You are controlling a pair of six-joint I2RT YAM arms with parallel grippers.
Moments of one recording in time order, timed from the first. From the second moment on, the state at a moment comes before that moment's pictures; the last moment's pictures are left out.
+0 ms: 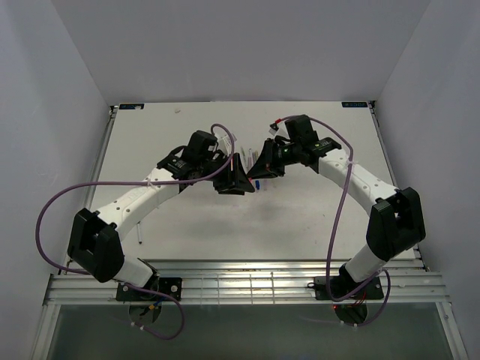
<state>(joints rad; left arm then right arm) -0.60 1.45 1.17 -0.47 0.56 -0.71 0.50 1.59 1.29 -0.49 -0.70 0.74</state>
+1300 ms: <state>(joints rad) -0.63 1.34 1.01 -0.39 0.30 -0.75 0.58 1.86 1.58 -0.58 -0.73 0.78</state>
